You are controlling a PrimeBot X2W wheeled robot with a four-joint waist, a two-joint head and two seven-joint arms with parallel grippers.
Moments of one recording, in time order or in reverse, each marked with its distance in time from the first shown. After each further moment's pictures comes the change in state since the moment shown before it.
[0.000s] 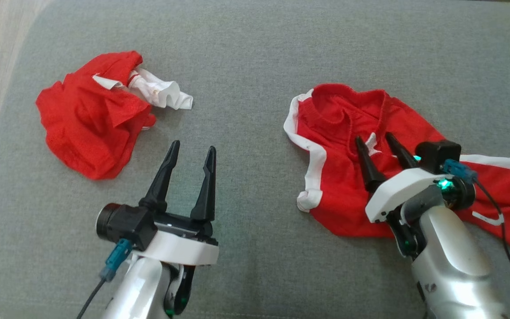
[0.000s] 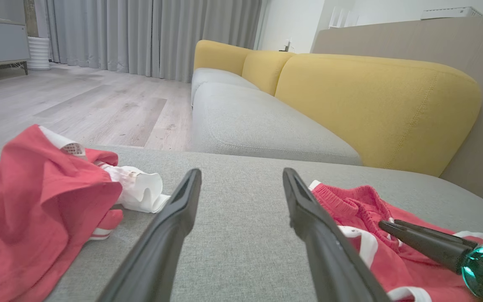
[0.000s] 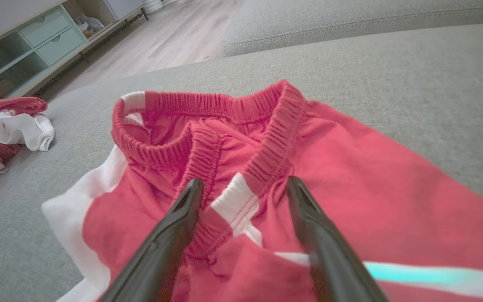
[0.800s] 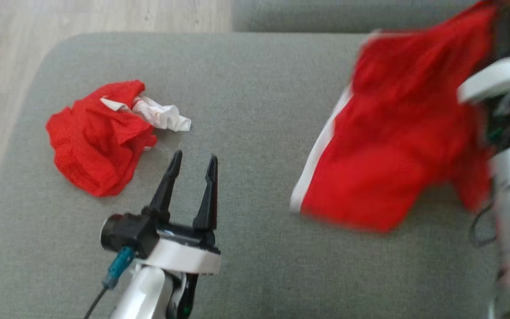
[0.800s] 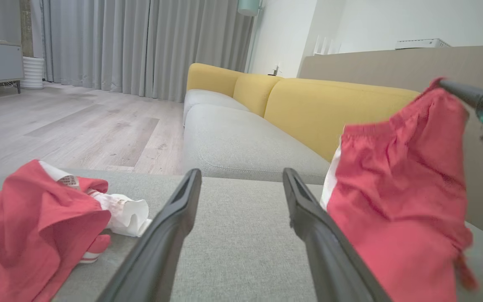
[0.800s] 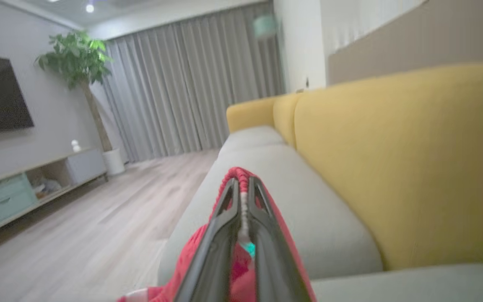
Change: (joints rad) left arm 0.021 0.000 -0.017 0.004 -0.030 0.015 0.000; right arm -0.324 -0.091 -0.280 -0.004 -0.056 0.000 -0.078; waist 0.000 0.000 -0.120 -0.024
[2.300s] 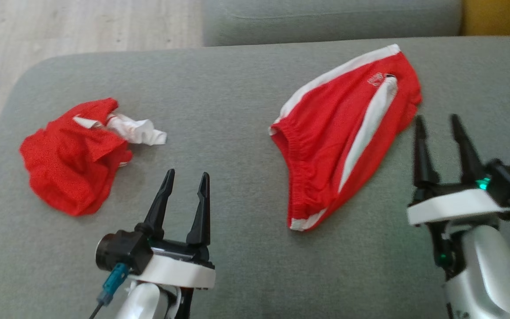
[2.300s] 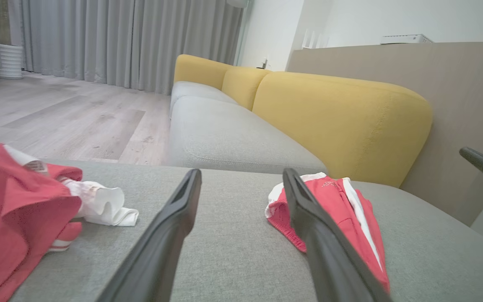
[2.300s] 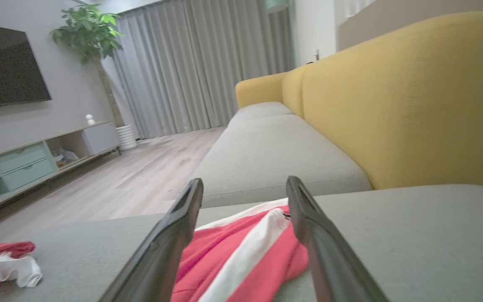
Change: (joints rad) left arm 0.078 0.001 0.025 -0.019 -0.007 0.001 0.000; right arm 0.512 0.086 0.128 -0.362 0.006 0.000 -0.092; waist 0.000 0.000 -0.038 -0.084
